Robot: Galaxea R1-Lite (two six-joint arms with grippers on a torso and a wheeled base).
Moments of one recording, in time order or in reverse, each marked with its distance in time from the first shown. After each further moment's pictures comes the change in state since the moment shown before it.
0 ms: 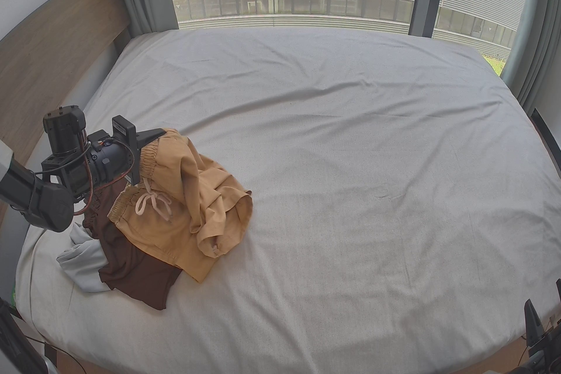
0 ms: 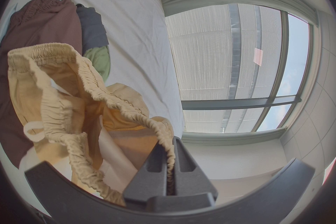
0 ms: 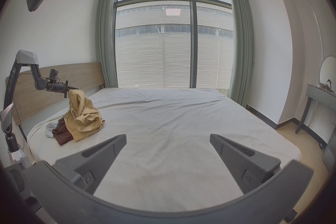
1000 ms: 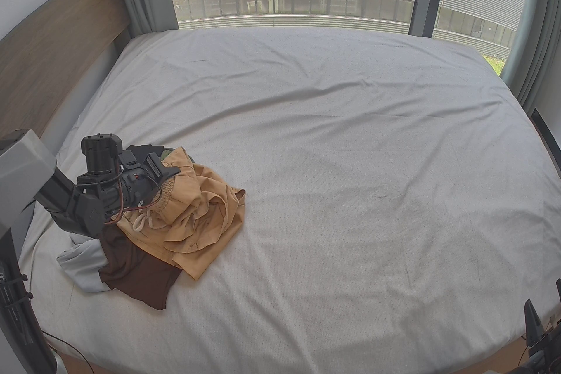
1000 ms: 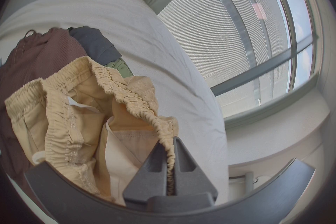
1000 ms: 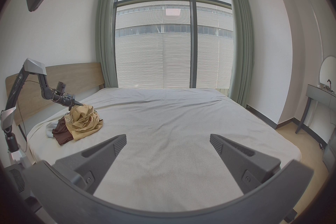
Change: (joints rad) left arm -0.025 0.228 -0.087 0.090 0.127 0.520; right arm 0.000 0.000 0.000 0.000 0.000 0.000
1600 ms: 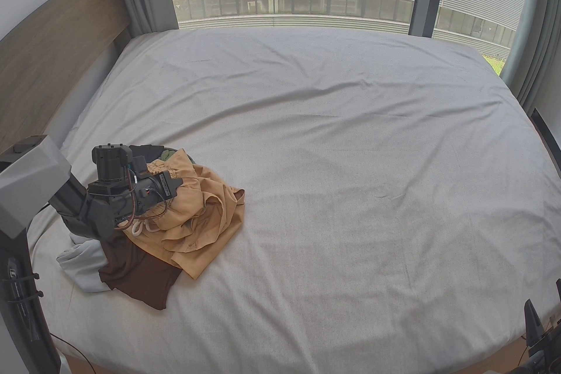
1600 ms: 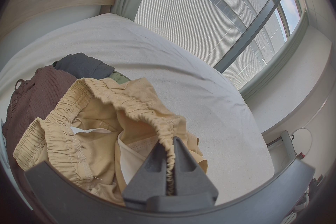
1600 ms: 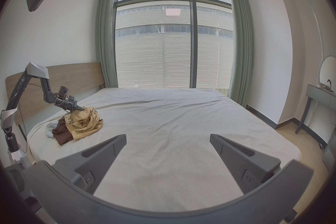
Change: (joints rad) left arm -0.003 0.088 -0.036 0.000 0.051 0.410; right arm 0.000 0.000 0.000 0.000 0.000 0.000
